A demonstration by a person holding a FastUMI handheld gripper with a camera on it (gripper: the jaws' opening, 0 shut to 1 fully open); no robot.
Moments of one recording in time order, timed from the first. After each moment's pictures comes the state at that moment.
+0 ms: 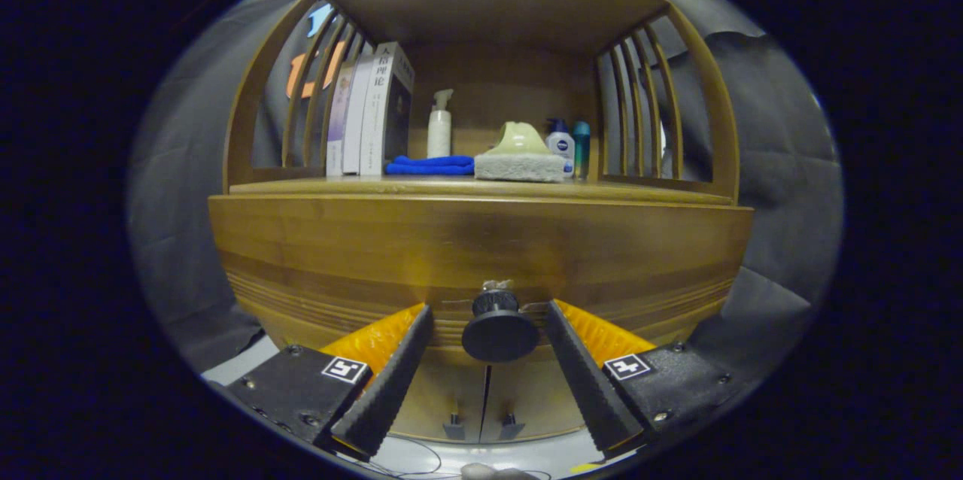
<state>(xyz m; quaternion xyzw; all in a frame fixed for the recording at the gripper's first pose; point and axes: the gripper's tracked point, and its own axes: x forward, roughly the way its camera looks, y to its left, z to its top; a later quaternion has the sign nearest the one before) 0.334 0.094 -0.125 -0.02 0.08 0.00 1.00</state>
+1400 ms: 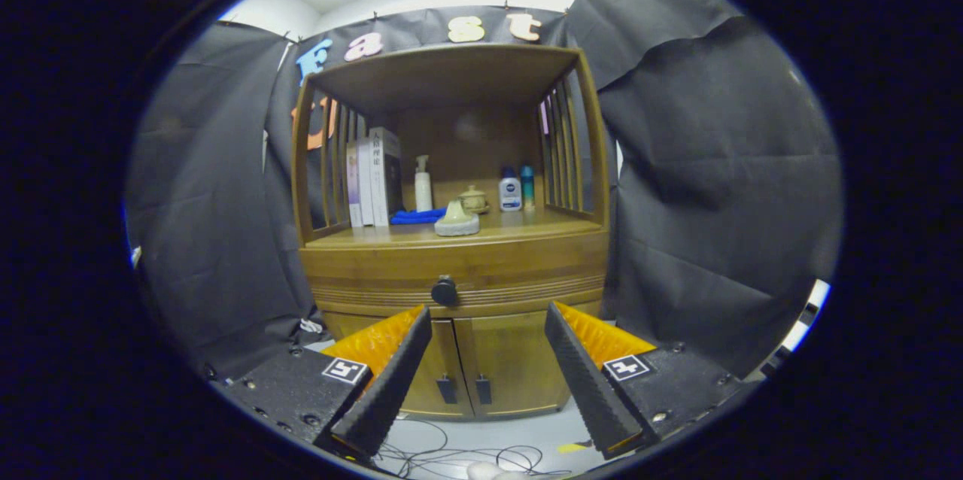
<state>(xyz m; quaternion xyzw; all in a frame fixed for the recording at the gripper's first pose) 0.090 0.012 -0.044 0.03 0.03 0.01 1.00</state>
